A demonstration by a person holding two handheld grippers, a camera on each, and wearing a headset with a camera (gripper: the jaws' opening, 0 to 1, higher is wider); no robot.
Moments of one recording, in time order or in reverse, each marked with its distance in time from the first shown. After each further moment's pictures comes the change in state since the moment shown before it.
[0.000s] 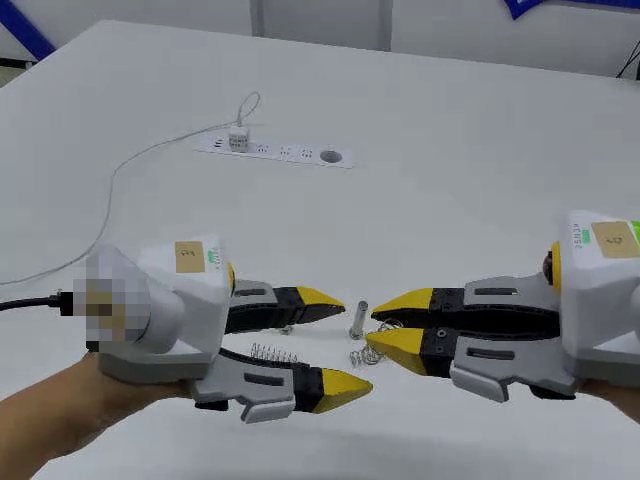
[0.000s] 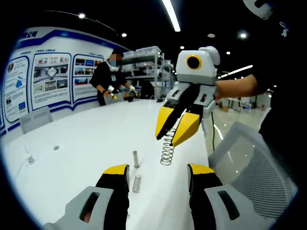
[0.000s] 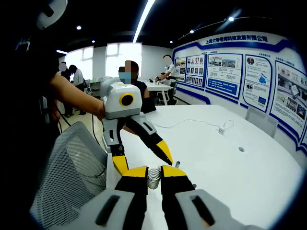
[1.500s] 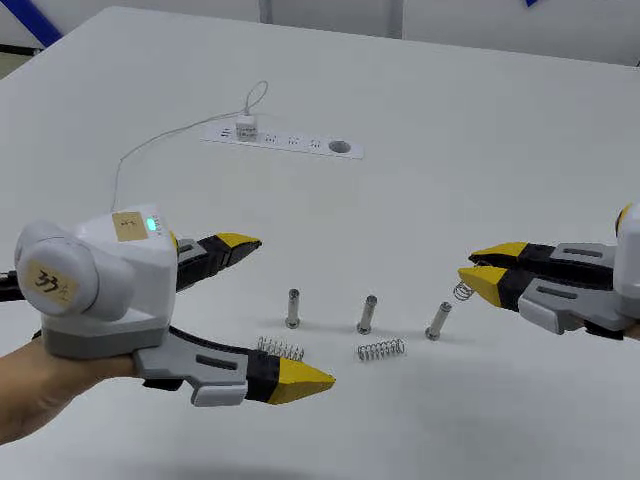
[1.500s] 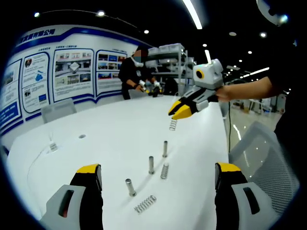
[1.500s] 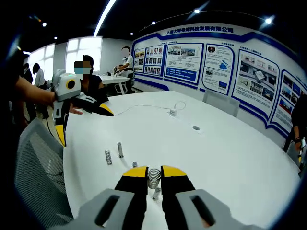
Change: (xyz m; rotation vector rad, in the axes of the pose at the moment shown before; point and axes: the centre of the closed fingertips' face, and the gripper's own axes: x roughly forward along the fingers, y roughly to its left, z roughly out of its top) left arm -0.037 0.049 -0.012 -0.050 0.032 0.207; right arm -0.037 -0.110 -0.051 0.120 0.090 -0.369
